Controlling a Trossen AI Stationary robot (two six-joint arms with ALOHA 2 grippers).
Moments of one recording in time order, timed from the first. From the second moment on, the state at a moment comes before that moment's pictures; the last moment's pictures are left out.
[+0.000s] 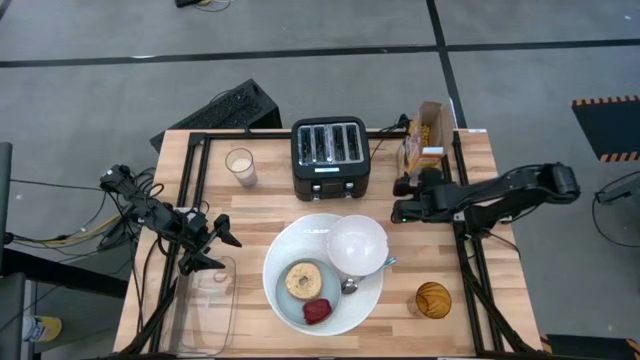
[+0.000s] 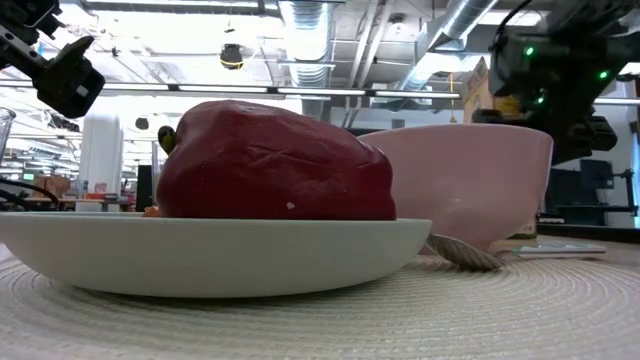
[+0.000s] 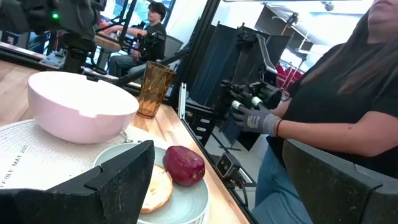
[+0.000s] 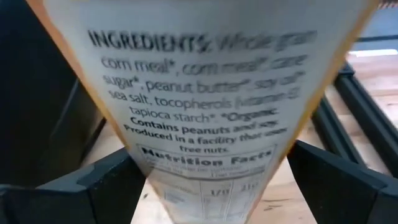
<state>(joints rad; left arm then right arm) -0.63 0.00 0.01 0.06 -0.22 -0.41 0.00 1.22 0.60 -0.89 1.08 1.58</state>
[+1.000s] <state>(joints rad) -0.63 0.00 0.01 0.06 -0.22 -0.41 -0.18 1.61 0.60 -0.73 1.37 1.71</state>
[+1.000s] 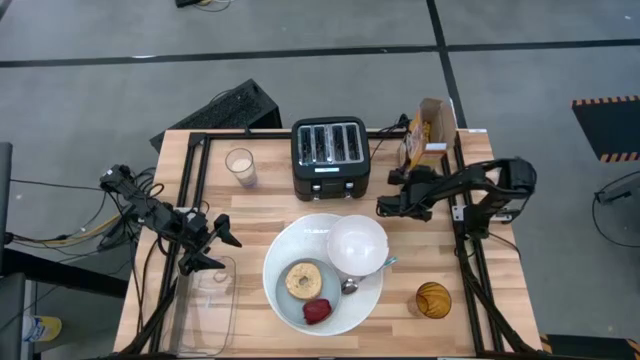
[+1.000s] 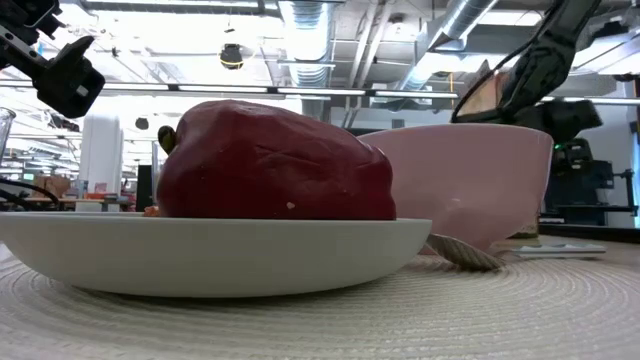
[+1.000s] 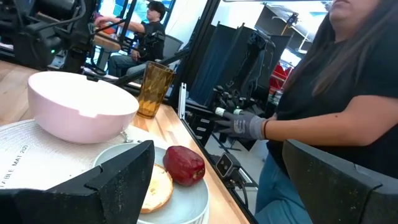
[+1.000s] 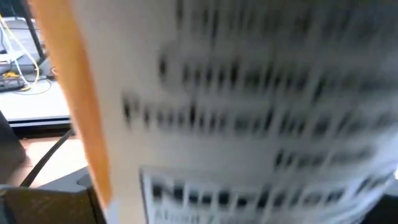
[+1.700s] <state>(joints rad) -0.63 0.00 0.01 0.06 -0.22 -0.41 -0.21 1.64 0.60 -0.71 1.36 1.70</state>
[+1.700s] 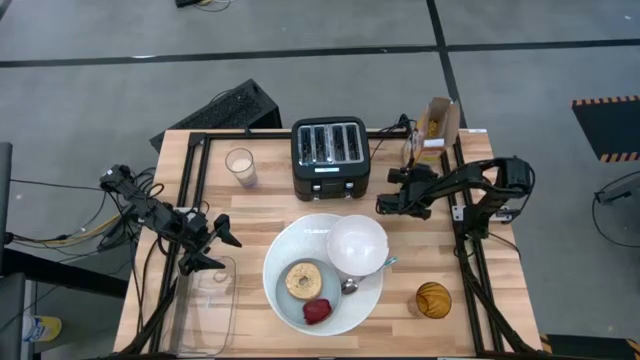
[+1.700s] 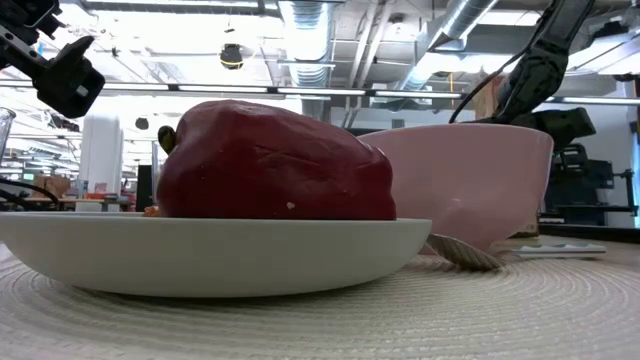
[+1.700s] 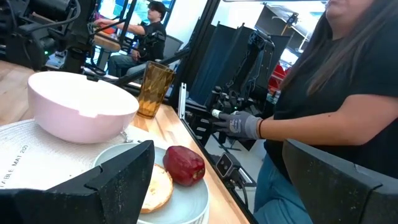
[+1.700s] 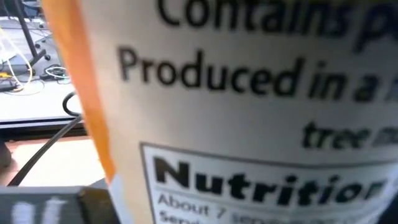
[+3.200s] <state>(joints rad) -0.63 0.00 0.01 0.06 -0.22 -0.41 -0.01 0.79 0.73 -1.03 0.91 0.84</state>
